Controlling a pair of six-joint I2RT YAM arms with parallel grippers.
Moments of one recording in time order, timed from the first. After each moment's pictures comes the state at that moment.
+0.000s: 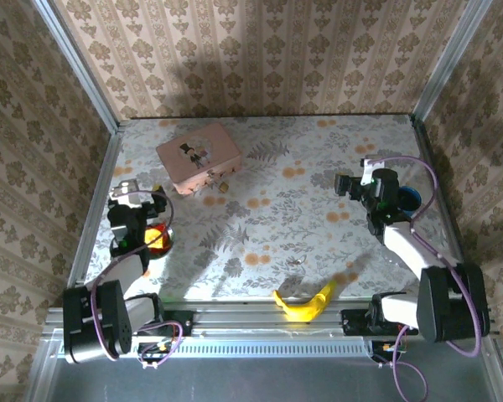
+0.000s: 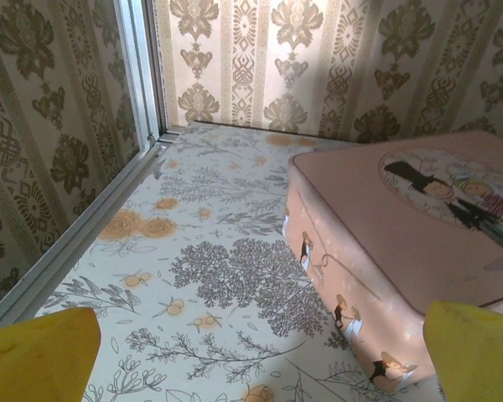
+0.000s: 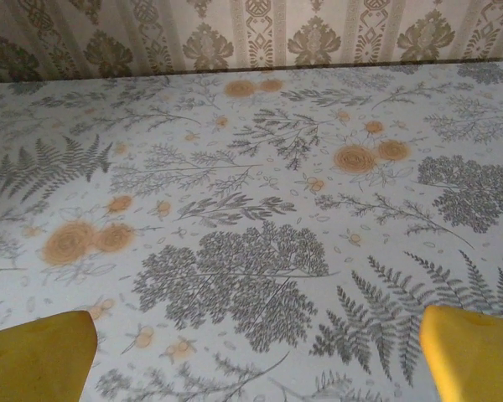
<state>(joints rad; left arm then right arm) 0.11 1.09 0.27 0.66 0.04 -0.12 0.04 1.20 0.59 0.19 0.04 0.08</state>
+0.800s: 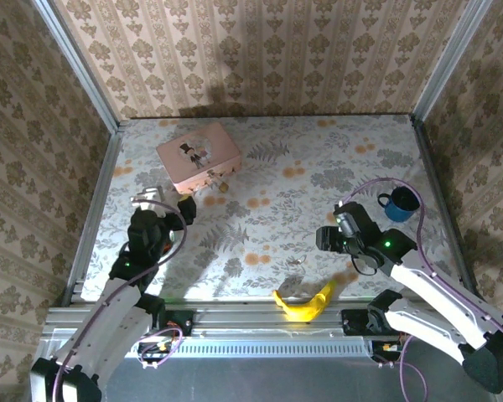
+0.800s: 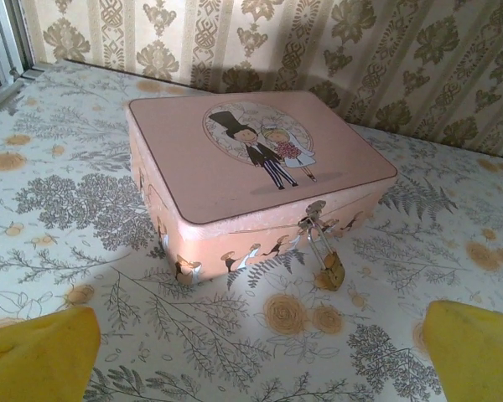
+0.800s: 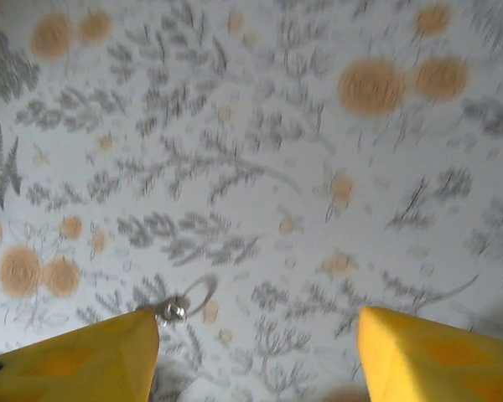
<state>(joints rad) -0.36 0.64 0.37 -0.02 -0.20 -0.38 0.60 0.87 0.69 -0.79 0.13 0.59</state>
